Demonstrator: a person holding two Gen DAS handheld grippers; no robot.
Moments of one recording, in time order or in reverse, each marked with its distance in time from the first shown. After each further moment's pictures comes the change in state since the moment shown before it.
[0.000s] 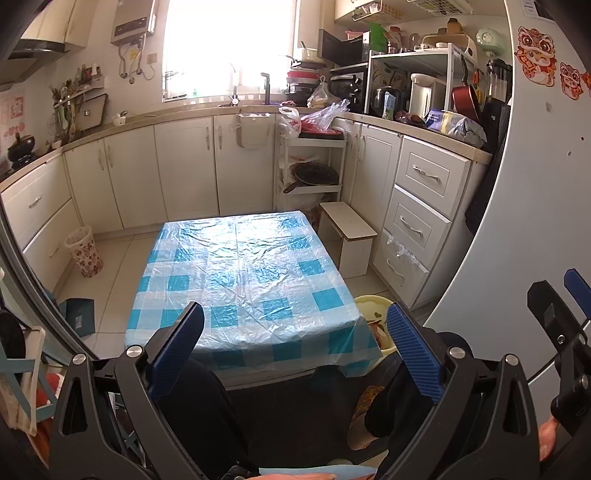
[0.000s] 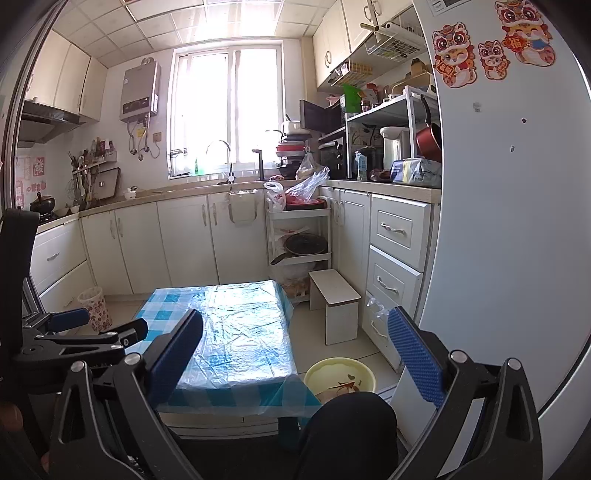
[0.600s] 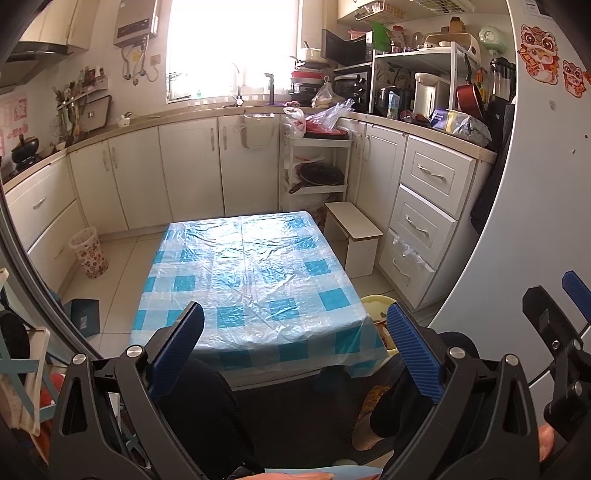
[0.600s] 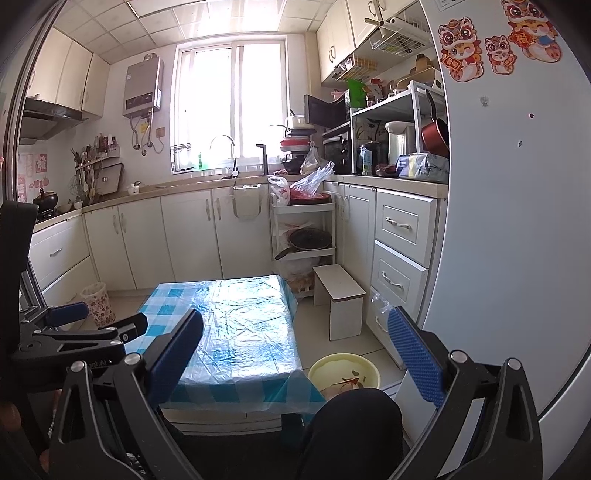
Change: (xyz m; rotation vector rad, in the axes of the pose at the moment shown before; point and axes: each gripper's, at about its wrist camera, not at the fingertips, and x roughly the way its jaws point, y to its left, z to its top) left arm -0.001 0.009 0.000 0.003 0.000 0.019; right arm 0.004 0.006 -0.002 -0.005 0.019 0.015
